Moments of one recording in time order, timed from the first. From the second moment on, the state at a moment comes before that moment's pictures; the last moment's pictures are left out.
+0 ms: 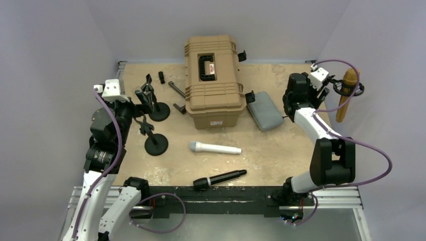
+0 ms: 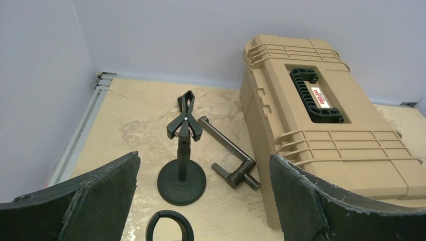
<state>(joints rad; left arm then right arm) -0.20 0.66 0.95 -0.31 -0.19 -0.16 0.08 1.47 0.98 0.10 1.07 0.24</state>
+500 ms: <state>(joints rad) -0.21 0.68 0.95 -0.32 -0.19 -0.16 0.00 1.58 1.01 0.34 0.98 0.11</state>
